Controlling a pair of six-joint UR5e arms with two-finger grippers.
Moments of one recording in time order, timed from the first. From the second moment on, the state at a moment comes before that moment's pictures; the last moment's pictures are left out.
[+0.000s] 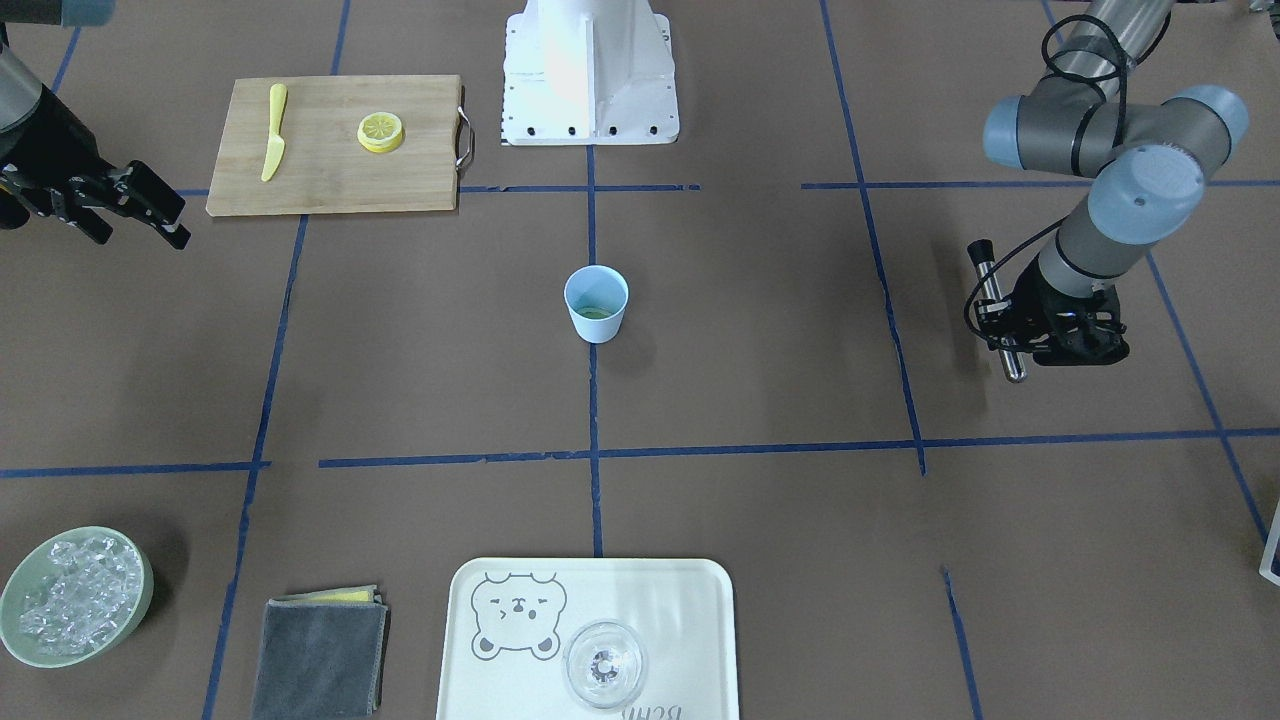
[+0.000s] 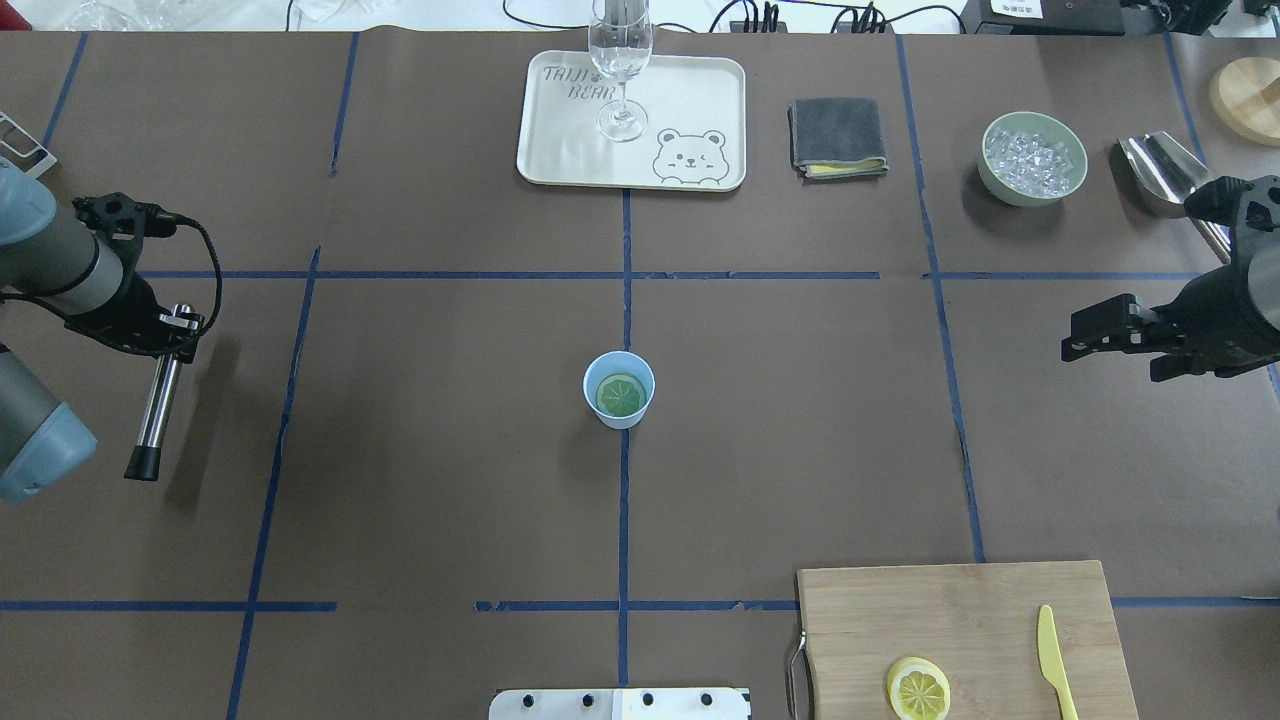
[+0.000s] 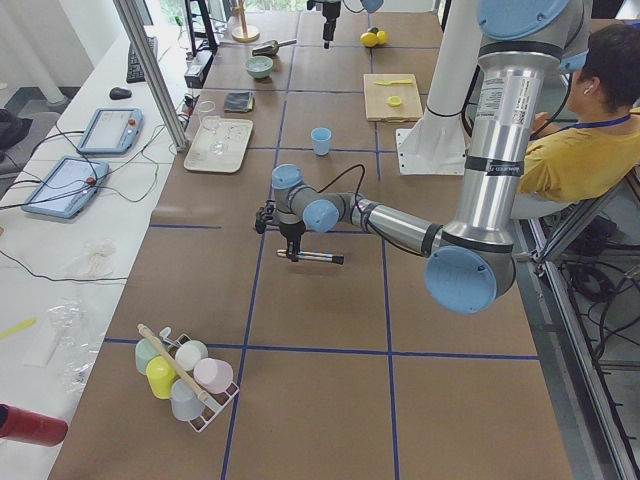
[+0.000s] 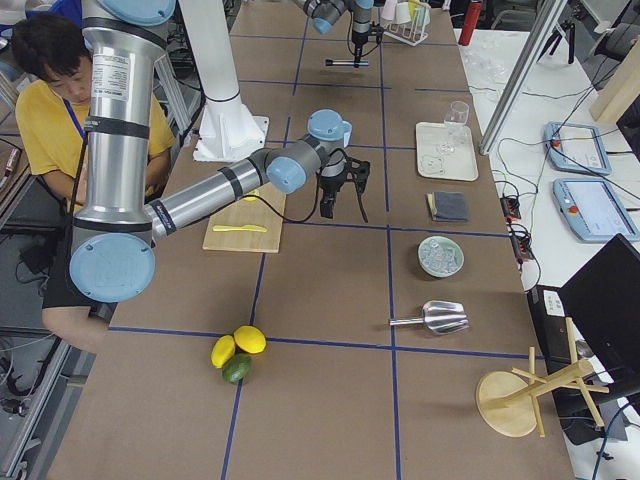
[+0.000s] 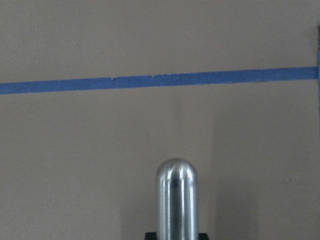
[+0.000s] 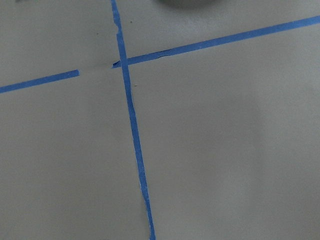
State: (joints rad) left arm -0.89 -1.71 -1.66 -1.81 -2.10 -0.75; right arm 0.95 -1.68 2.12 -1.33 2.19 1.07
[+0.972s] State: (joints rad) left arm -0.89 -1.71 -1.61 -1.82 -2.14 -0.75; right arm 0.96 -1.68 2.13 -1.33 2.19 1.07
